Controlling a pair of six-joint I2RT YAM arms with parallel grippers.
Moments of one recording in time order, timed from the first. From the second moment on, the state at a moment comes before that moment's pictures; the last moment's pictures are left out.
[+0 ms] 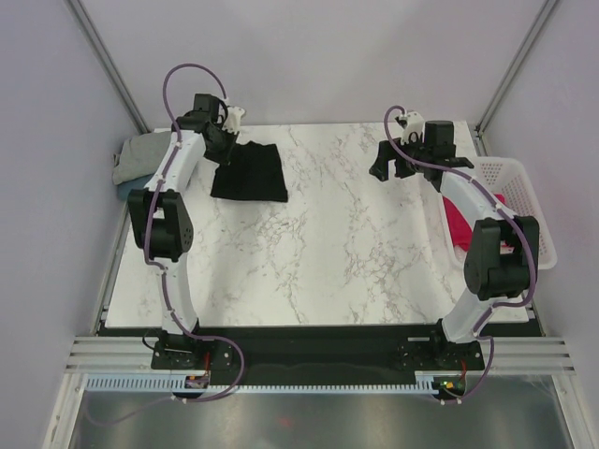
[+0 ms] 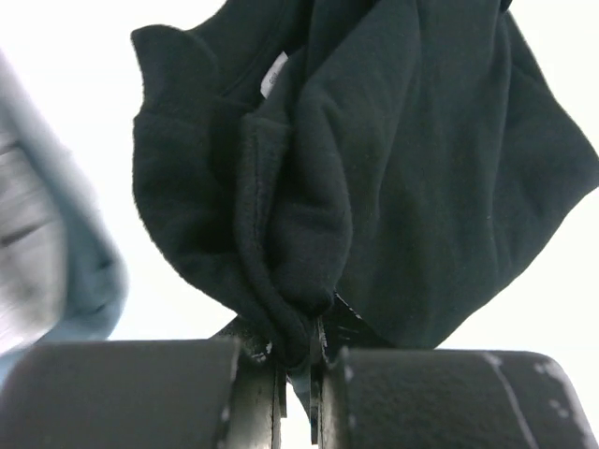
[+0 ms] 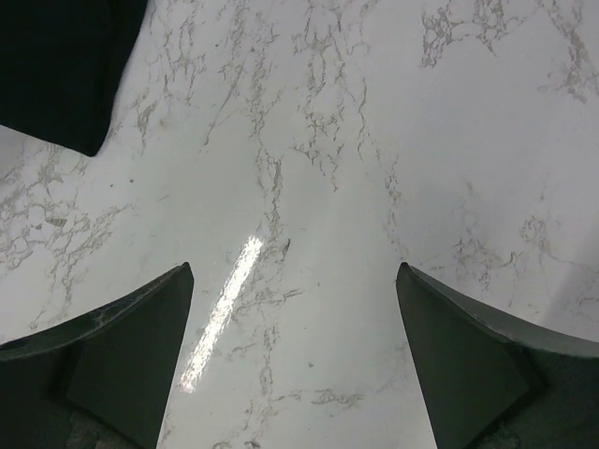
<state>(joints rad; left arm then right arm) -0.11 2.15 2.01 -0.85 0.13 0.32 0.07 1.73 1.34 -0.23 -0.46 -0.06</state>
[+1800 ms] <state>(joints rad) 0.00 2.04 2.01 -0.54 -0.59 0.67 -0.09 1.75 1.25 -0.19 -0.66 0.04</state>
